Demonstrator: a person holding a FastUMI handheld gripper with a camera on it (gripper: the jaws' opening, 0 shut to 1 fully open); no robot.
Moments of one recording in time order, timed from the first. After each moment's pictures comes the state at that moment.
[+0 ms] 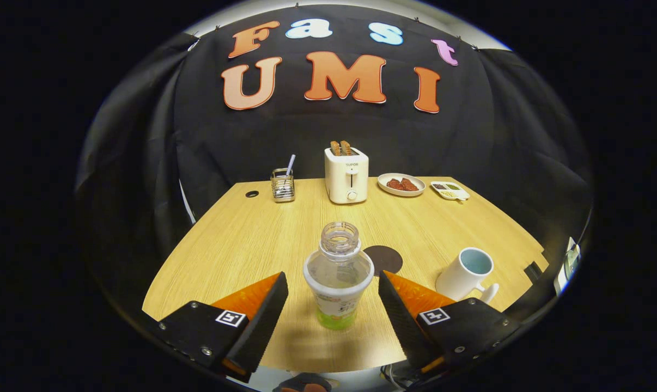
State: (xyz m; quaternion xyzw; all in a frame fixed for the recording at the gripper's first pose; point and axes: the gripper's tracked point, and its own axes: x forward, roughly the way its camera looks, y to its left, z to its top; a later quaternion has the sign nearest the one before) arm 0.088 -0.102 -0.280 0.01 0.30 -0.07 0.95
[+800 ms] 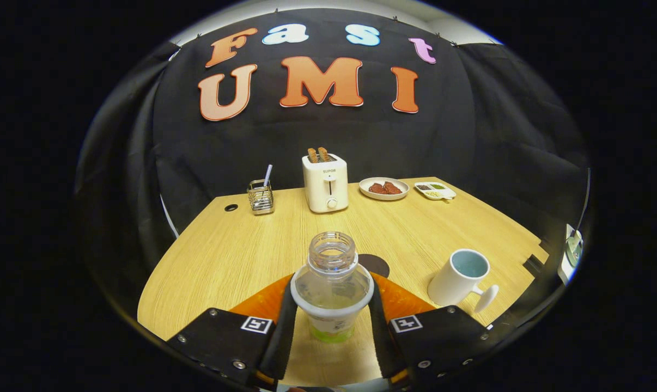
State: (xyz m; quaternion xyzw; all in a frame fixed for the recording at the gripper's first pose) arm 0.105 -0.138 -0.285 0.04 0.26 -0.13 0.96
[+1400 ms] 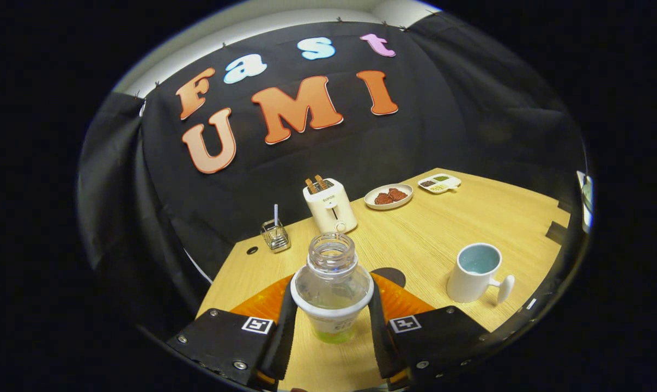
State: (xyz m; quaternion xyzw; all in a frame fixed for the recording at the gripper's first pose) arm 0.114 -0.158 -0.242 0.21 0.19 -0.11 0.95
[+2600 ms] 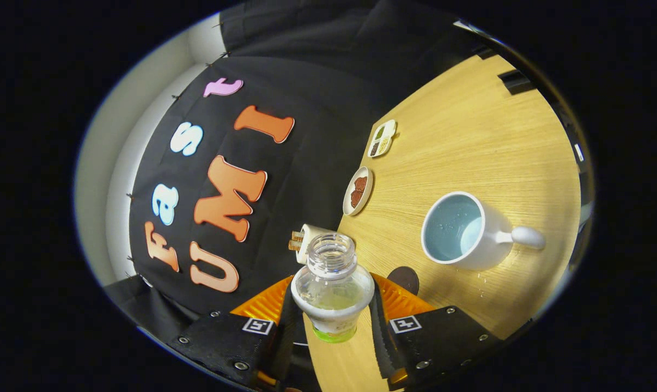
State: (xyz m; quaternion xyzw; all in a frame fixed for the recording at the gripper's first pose) arm 0.123 -0.263 -0.270 0.59 0.09 -0.16 0.79
